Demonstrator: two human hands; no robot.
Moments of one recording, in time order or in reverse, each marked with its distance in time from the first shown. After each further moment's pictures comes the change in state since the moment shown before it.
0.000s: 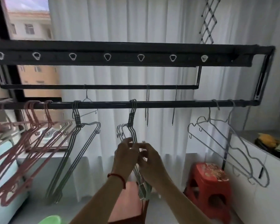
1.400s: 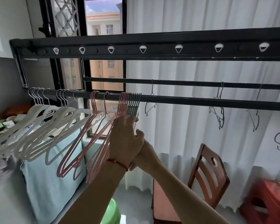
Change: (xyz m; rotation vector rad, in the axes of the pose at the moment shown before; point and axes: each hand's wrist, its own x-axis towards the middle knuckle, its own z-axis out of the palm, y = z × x) left_hand 0.067 -0.076 -0.337 0.783 0.505 0.433; right_hand 0.048 -0.112 0.346 0.079 -0.438 -0.079
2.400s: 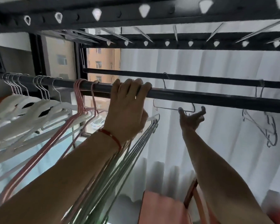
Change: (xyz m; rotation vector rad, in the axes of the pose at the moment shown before) left_hand 0.088 0.076 0.118 0.411 0.231 0.483; right_hand 0.224 0.191 -0.264 0.105 0.952 0.185
